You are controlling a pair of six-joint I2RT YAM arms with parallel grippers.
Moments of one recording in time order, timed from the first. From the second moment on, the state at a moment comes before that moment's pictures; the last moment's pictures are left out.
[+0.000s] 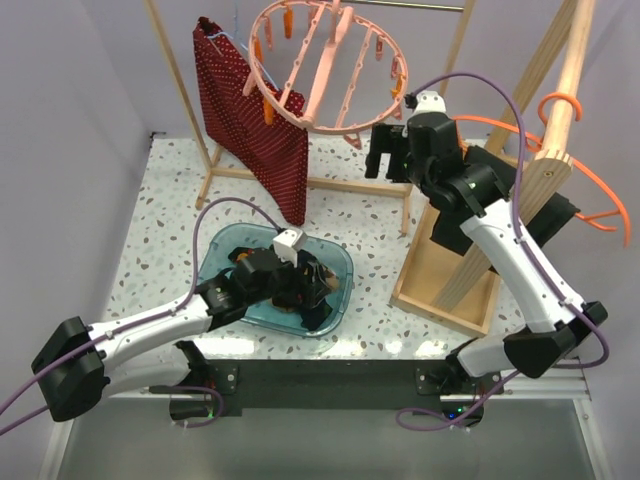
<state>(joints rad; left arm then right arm) -0.89 1.06 0.55 0.03 0.01 -0.51 0.56 1.42 1.70 -0.75 0.33 0.37</state>
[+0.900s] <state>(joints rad) -0.89 0.51 0.39 0.17 0.04 -0.61 0.81 0.89 1.04 -0.51 0.07 0.48</state>
